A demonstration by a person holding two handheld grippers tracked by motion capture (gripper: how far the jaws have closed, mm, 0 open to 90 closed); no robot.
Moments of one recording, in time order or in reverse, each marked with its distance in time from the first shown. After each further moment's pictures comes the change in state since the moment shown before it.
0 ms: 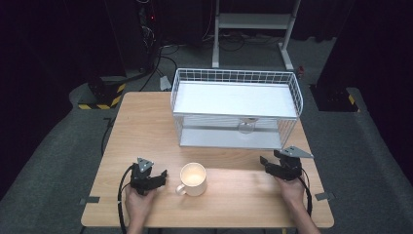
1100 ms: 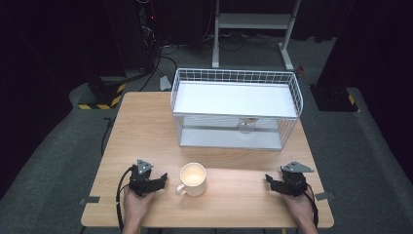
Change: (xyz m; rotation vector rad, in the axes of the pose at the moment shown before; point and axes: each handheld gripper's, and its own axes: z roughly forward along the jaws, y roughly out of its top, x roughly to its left) left arm 0.001 -0.004 -0.009 0.002 -0.079 0.020; right arm -0.004 -0.045 -0.009 0.175 -0.046 -0.082
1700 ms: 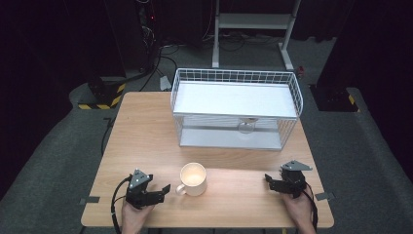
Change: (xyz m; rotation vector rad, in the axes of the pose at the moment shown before) left arm -0.019 -0.018 -0.037 -0.083 -0.178 0.020; right arm 0.000 0.002 0.002 0.005 -0.014 0.017
